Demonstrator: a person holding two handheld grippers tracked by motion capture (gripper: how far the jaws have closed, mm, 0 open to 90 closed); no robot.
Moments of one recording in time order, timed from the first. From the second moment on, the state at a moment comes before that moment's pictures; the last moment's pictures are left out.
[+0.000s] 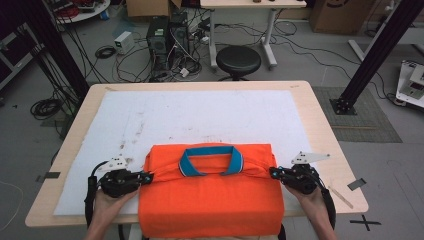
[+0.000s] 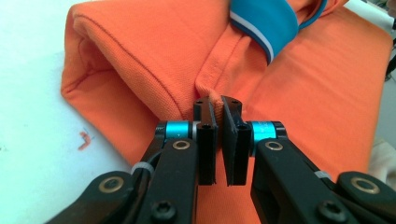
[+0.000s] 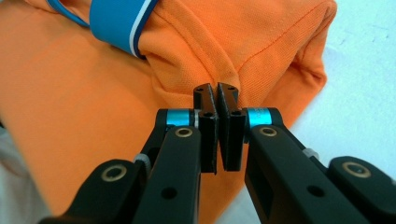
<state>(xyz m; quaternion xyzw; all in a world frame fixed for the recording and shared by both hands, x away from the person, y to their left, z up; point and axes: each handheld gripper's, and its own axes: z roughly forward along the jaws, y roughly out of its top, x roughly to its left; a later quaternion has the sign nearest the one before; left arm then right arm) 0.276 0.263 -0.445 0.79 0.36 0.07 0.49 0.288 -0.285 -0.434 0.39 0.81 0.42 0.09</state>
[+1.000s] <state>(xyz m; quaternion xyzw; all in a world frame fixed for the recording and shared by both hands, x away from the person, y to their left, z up) 0.322 0.201 -0.432 0.83 0.33 0.03 0.44 0.335 -0.229 -0.431 0.37 0.85 0.38 0.05</state>
